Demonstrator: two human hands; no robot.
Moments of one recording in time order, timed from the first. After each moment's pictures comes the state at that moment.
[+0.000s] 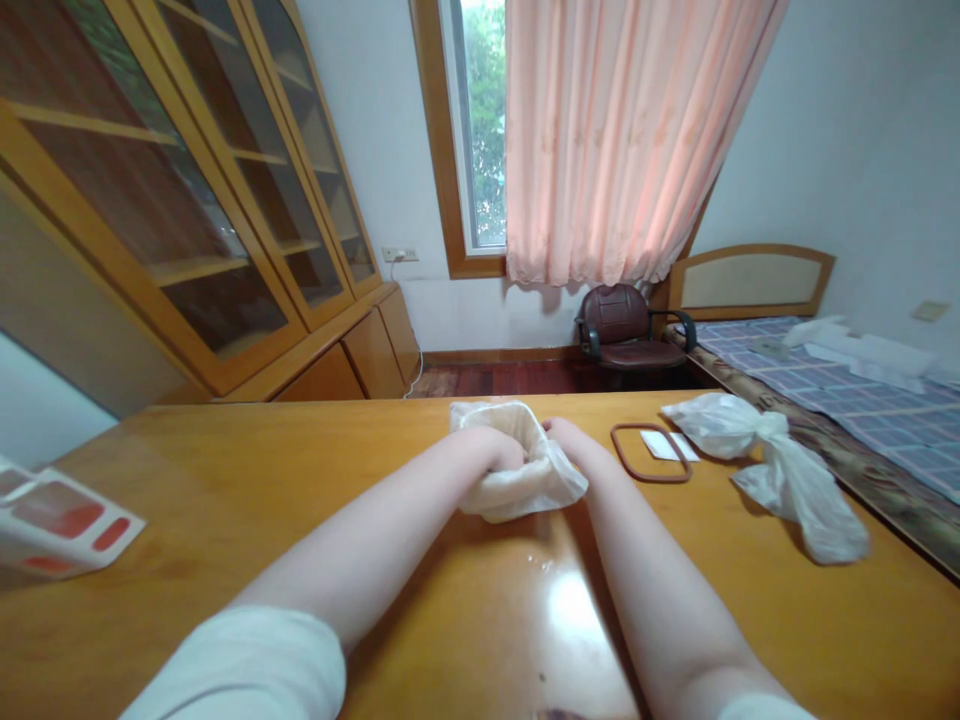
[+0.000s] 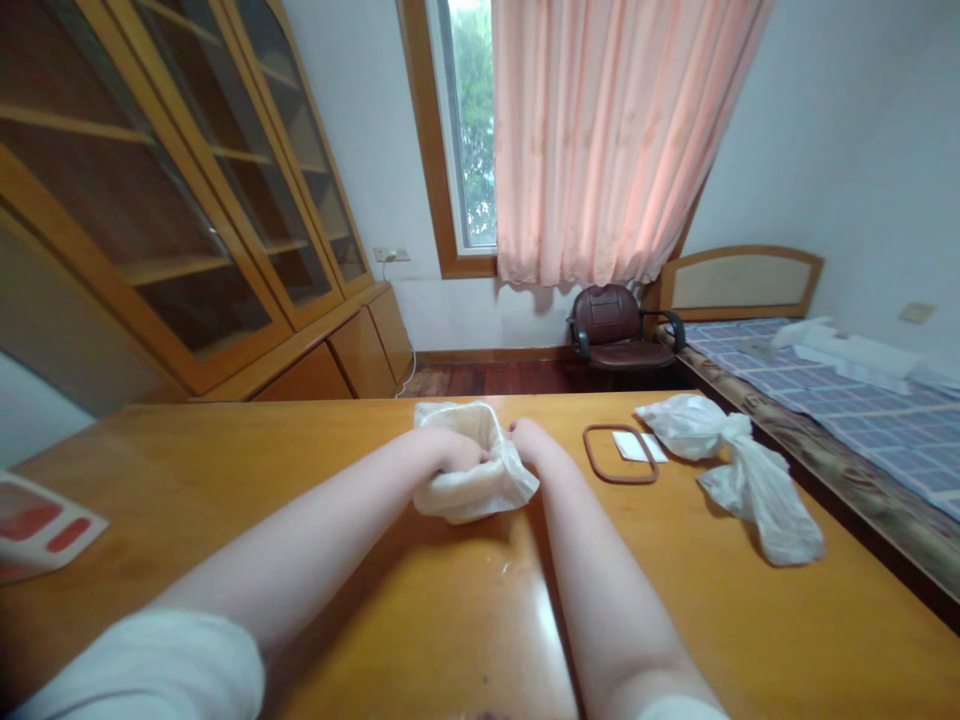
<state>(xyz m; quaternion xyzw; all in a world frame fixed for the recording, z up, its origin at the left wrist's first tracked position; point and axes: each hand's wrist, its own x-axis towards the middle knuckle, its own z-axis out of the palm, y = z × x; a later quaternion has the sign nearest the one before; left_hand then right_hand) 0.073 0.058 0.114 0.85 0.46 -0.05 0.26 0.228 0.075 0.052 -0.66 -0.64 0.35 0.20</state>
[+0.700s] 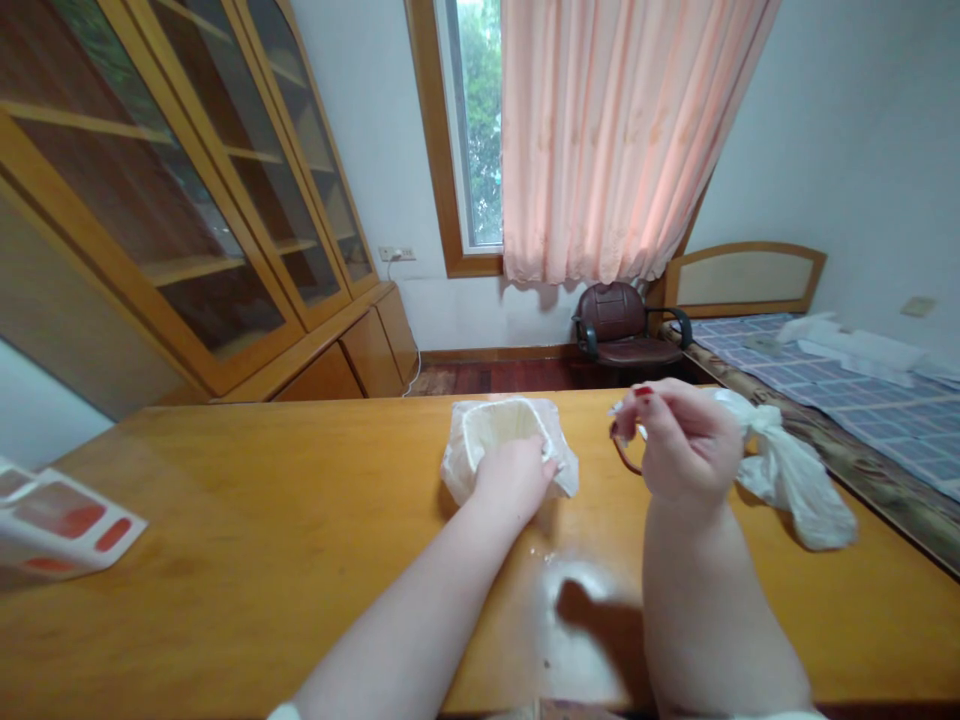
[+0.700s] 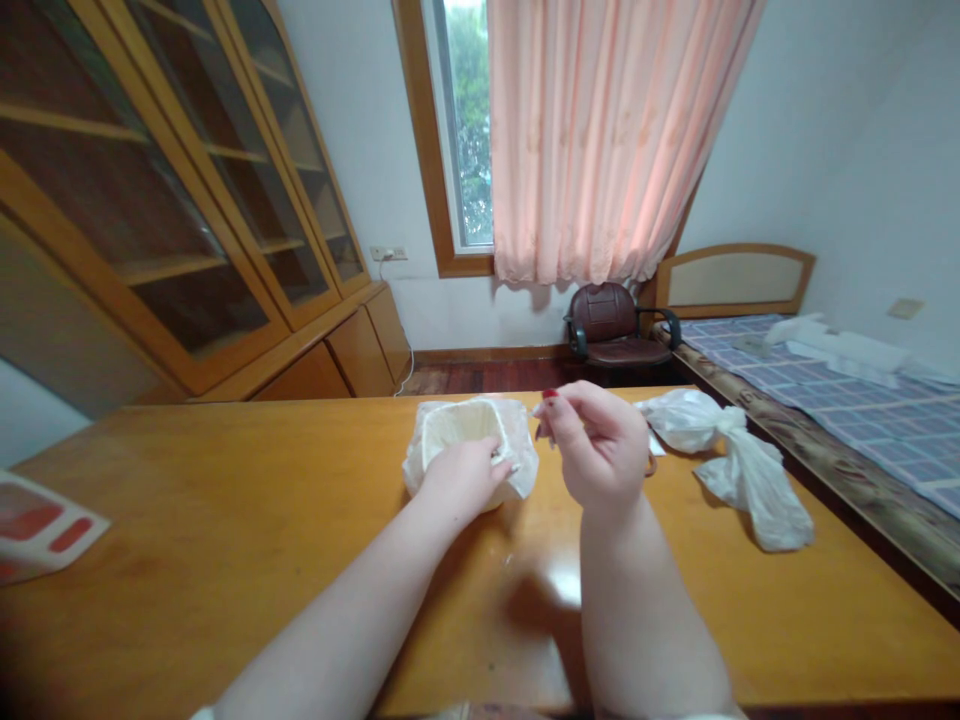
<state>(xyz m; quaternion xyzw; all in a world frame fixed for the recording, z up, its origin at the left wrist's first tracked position) 0.090 -0.020 0.114 0.79 0.60 0.06 0.11 0.246 -0.047 0.174 -0.37 -0.63 0.11 0.67</state>
